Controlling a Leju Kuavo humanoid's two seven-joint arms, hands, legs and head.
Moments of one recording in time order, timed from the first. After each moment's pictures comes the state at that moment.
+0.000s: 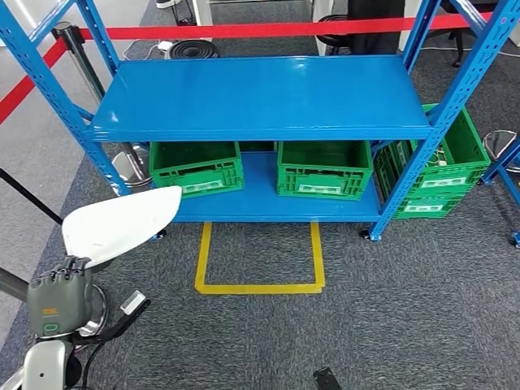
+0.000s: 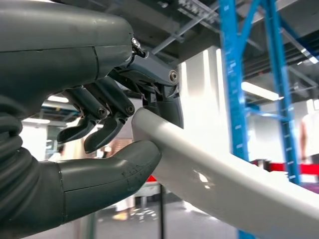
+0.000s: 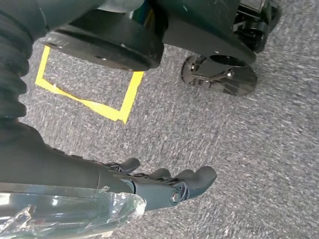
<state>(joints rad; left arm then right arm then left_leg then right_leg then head) -0.01 0.41 -0.56 -1.45 -1.57 0.70 0.62 -0.13 0.09 1.52 -0.14 -1.16 -0.49 -0.28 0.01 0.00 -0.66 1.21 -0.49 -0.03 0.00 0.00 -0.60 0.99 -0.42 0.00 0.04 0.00</state>
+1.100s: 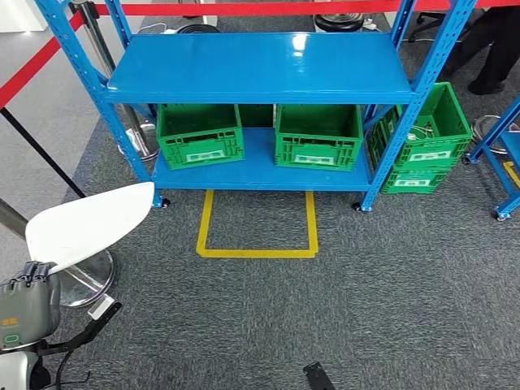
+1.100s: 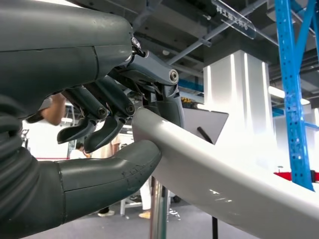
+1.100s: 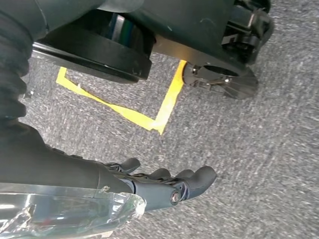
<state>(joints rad) 0.16 0.23 -0.12 -1.56 -1.57 0.70 0.23 -0.16 0.12 1.55 -0.14 -1.14 -0.51 -0.24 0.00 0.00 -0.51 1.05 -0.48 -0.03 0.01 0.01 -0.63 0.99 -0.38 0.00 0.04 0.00</state>
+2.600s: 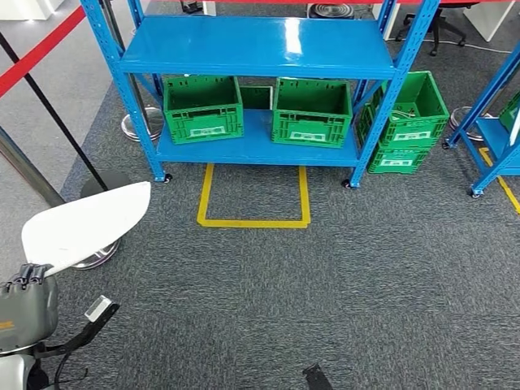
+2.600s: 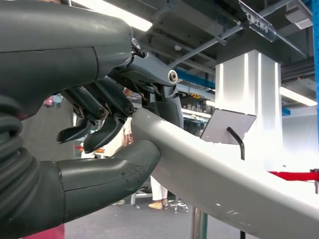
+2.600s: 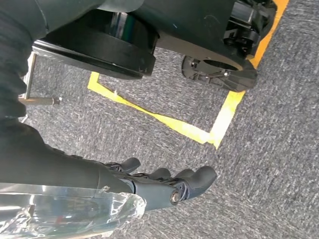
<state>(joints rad) 0.18 0.17 -0.06 -1.56 -1.57 0.70 0.15 -0.14 0.12 1.55 -0.14 -1.13 -0.56 -0.22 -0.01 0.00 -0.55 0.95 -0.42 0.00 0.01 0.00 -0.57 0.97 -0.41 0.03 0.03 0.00</state>
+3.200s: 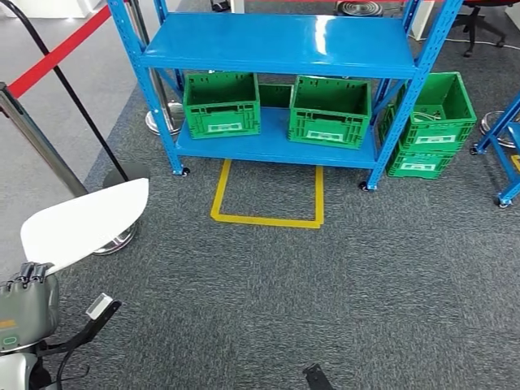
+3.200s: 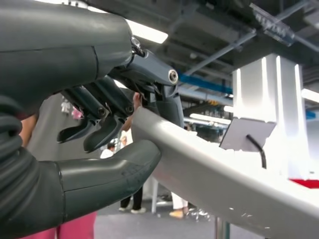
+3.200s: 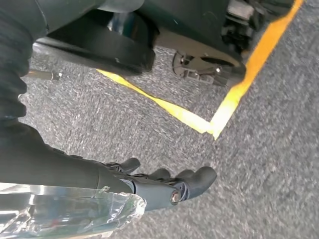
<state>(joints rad) 0.18 0.16 -0.05 -1.56 -1.57 0.70 0.15 -0.15 0.13 1.55 -0.14 -1.09 -0.57 -0.20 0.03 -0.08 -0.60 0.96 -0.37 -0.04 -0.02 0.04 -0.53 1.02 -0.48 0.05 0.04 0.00</state>
